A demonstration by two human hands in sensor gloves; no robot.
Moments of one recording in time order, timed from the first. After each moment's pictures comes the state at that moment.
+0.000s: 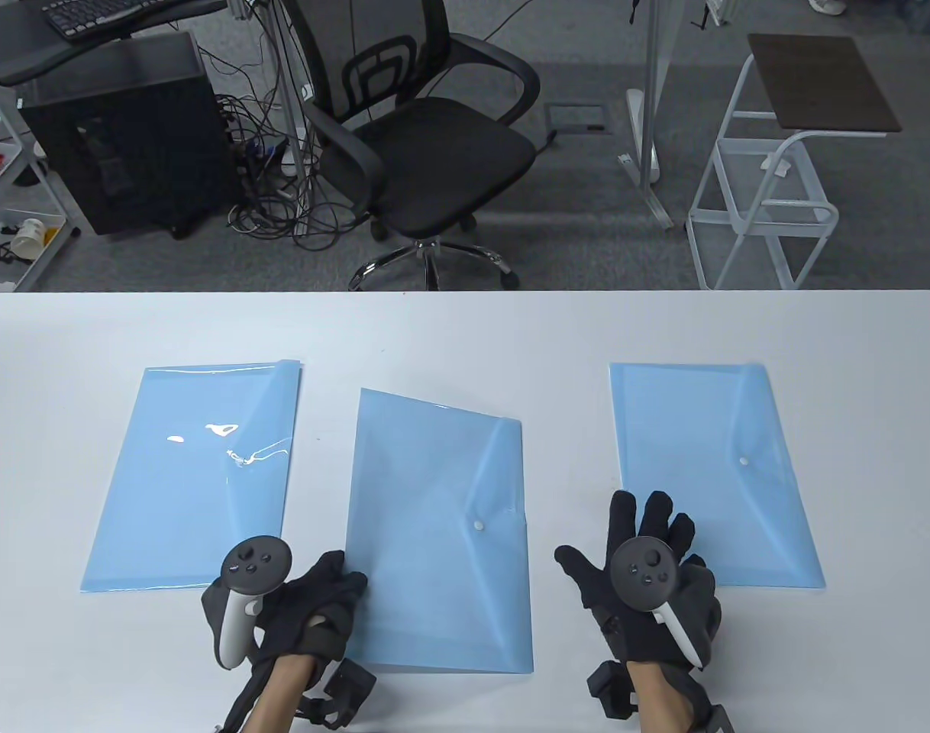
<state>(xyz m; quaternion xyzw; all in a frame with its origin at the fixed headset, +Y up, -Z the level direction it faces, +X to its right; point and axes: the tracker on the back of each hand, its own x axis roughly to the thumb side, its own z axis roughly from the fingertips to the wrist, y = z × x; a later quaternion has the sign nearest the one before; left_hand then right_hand) -0.226 -0.769 -0.232 -0.21 0.12 0.50 0.83 0.165 -0.738 -0.237 -0.06 0.02 0.97 0.23</state>
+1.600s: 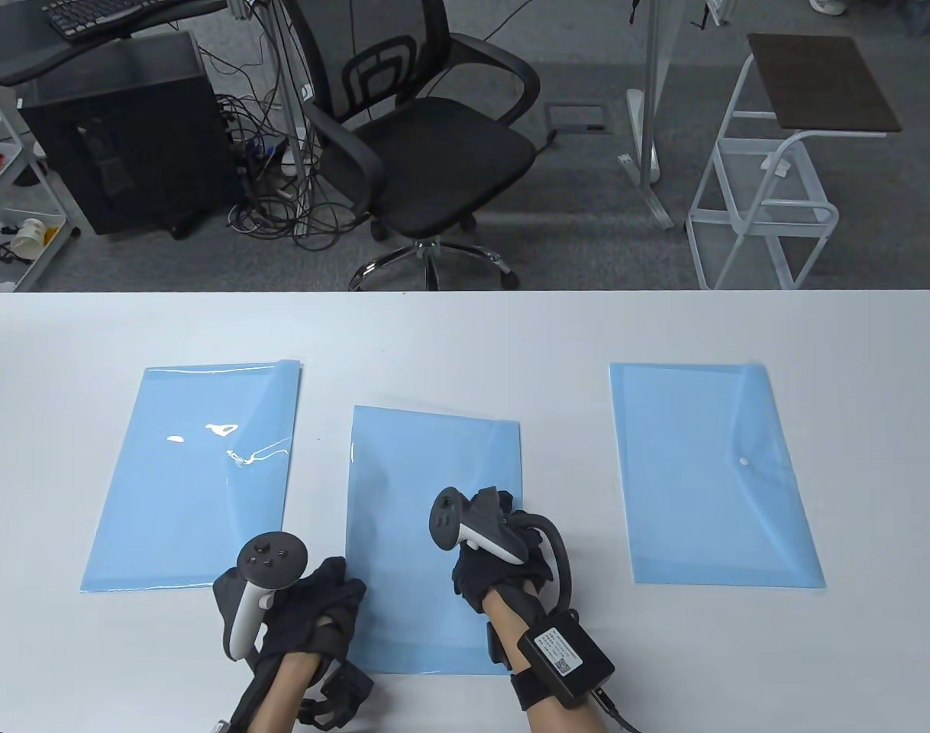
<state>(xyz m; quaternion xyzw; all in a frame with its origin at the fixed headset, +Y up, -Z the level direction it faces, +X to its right) -0.223 -0.776 -0.238 -0.23 0.12 0.43 0.87 -0.002 -0.772 -0.309 0.06 0.24 0.97 0.01</state>
